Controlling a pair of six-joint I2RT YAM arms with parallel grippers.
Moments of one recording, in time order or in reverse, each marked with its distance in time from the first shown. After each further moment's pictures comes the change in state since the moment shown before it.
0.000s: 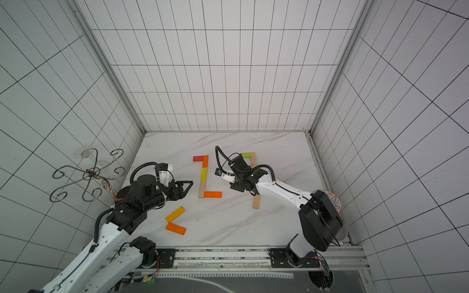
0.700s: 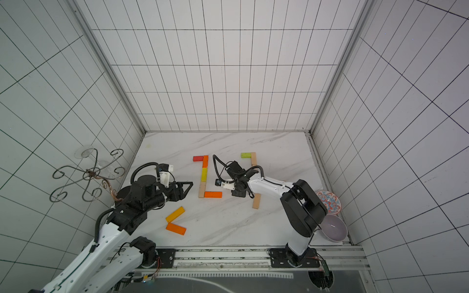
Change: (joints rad) left arm 0.000 -0.008 -0.006 -0.008 -0.014 0.050; right arm 0.006 0.151 0.000 -0.038 -0.023 -0.105
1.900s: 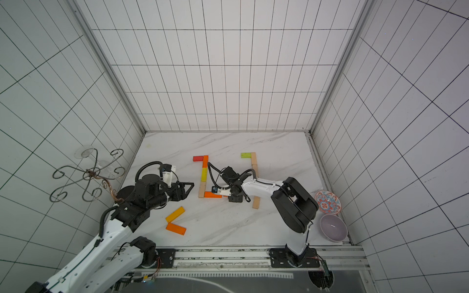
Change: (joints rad) left arm 0.000 0.050 -0.014 0.016 -0.008 0.021; right arm 0.066 0.074 0.000 0.006 -0.013 -0.001
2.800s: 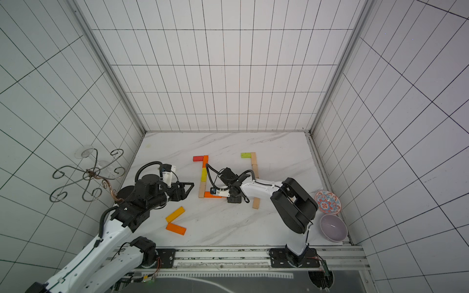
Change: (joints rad) left arm 0.000 -0.003 0.000 0.000 -0.001 0.004; right arm 0.021 0.000 0.000 0.006 0.003 -0.002
